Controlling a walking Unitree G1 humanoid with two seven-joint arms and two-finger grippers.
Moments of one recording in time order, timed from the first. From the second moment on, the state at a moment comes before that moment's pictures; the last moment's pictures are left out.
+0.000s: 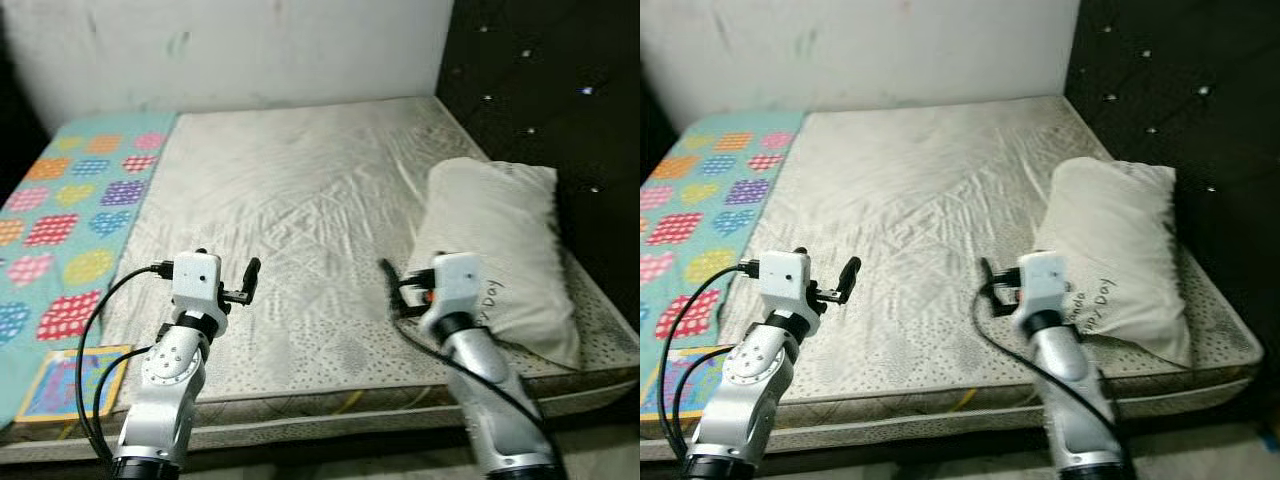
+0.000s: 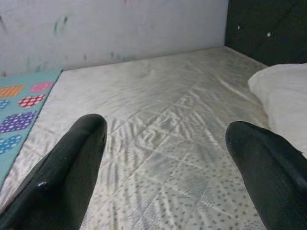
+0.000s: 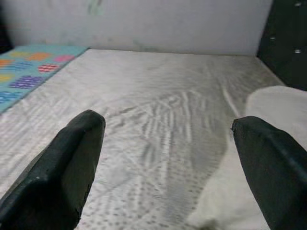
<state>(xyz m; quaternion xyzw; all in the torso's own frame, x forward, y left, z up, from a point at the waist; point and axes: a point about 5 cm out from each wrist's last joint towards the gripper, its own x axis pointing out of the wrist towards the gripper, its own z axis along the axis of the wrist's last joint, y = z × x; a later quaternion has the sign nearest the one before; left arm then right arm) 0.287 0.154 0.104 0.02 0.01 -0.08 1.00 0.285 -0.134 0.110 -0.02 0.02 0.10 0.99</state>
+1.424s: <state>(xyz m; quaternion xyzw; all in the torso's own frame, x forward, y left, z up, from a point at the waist) 0.286 0.135 0.105 -0.03 0.01 -0.14 0.99 0.283 -0.142 0.113 -0.04 0.01 0.08 1.00</state>
